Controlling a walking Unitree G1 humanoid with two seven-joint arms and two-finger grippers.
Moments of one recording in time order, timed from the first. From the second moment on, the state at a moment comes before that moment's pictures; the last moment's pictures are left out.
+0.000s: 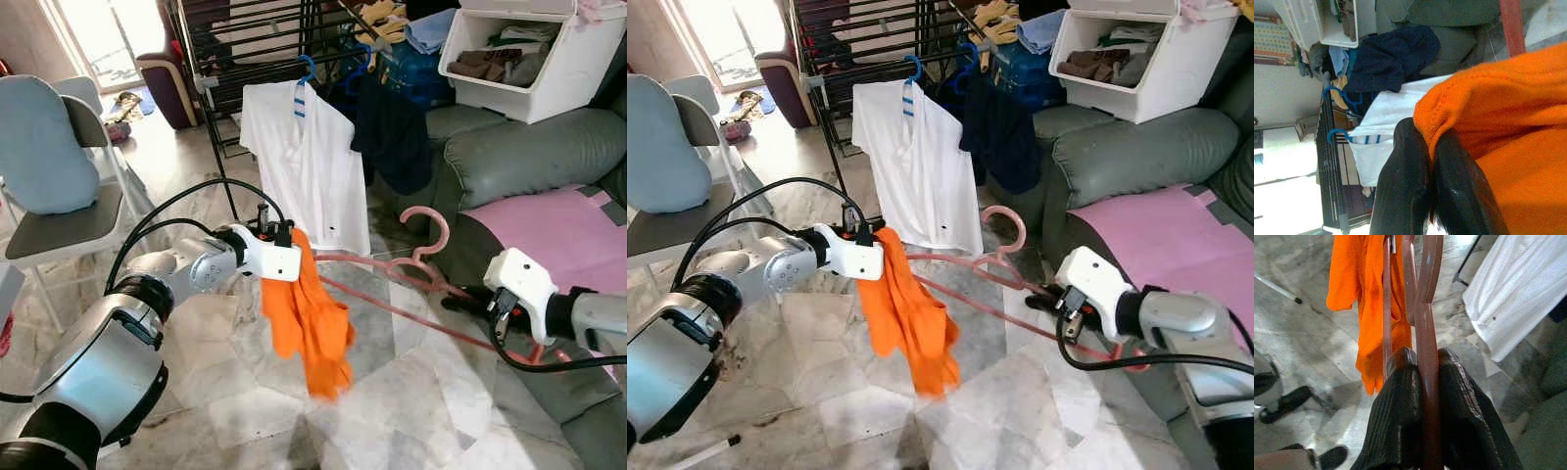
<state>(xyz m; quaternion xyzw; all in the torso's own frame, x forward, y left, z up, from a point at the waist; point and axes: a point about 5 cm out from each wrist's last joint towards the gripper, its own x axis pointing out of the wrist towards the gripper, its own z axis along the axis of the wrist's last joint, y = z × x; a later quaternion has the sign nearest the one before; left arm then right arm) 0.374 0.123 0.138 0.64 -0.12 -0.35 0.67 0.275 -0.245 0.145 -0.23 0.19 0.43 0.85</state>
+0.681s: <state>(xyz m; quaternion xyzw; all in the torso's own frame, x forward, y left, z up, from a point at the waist) 0.374 0.089 0.186 0.46 -0.24 -0.31 0.79 0.283 -0.247 0.088 -0.17 0.28 0.35 0.88</state>
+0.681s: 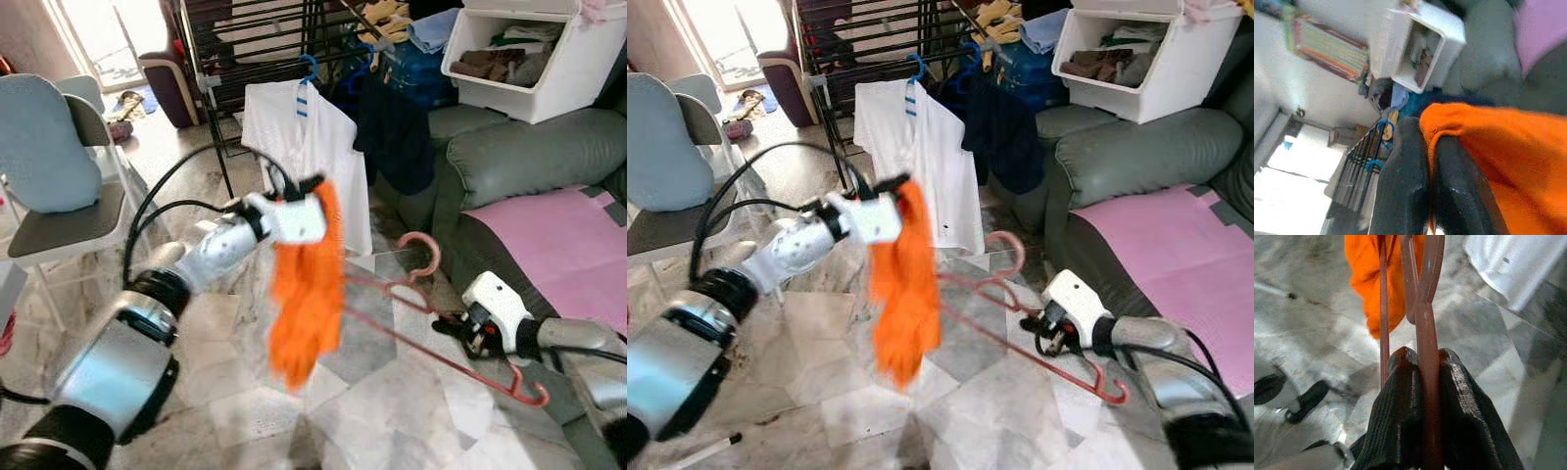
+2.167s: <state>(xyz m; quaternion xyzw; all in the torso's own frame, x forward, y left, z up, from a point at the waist) 0.331 0.053 0.120 0.38 -0.18 -0.37 0.83 0.249 -0.286 0.057 -0.16 0.40 0.25 0.87</state>
